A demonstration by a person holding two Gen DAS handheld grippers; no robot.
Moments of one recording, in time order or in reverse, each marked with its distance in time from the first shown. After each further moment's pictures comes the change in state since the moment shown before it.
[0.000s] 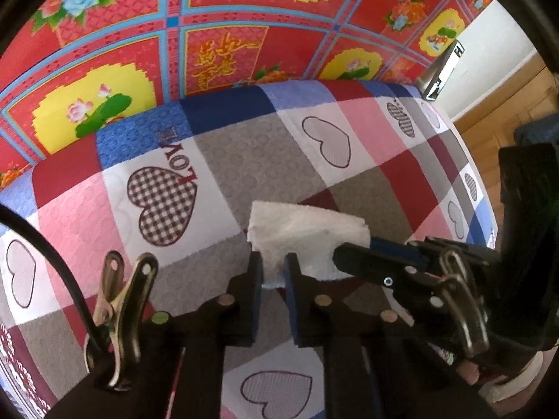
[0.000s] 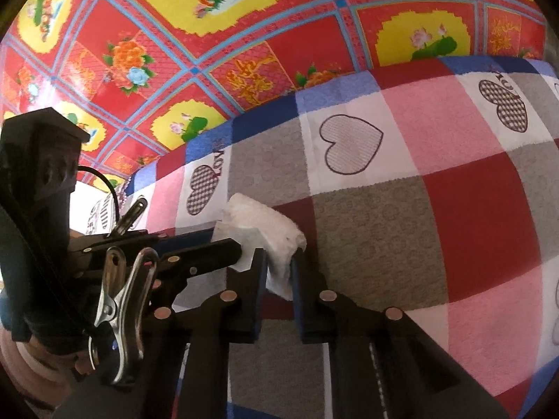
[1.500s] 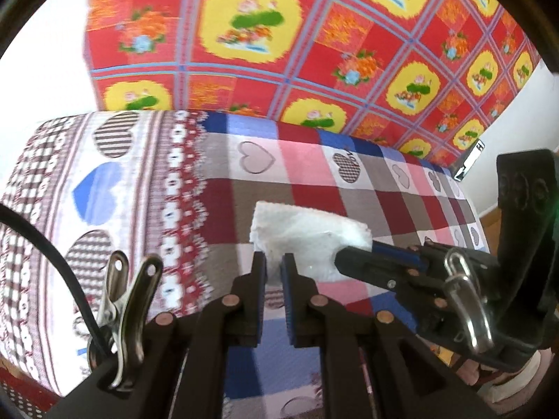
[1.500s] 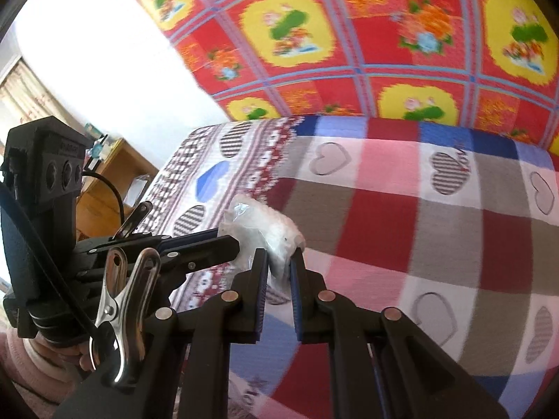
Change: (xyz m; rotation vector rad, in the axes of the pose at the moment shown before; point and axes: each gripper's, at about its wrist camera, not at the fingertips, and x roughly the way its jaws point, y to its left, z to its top) left arm -0.184 0.115 -0.182 -0.322 -0.297 0.137; right arm -0.003 0.224 -0.081 -0.411 0.042 0.174
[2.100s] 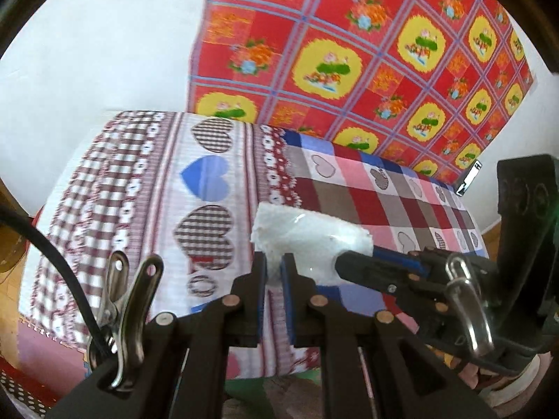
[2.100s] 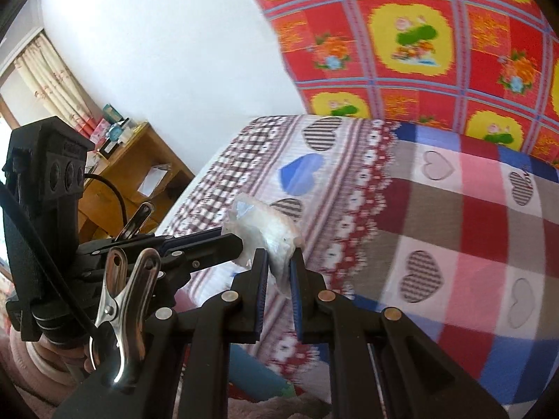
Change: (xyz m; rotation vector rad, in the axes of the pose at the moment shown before) left arm -0.101 0.111 -0.047 -0.041 -0.100 0.011; right arm 0.027 0.143 -0.016 -0.082 -0.028 0.015
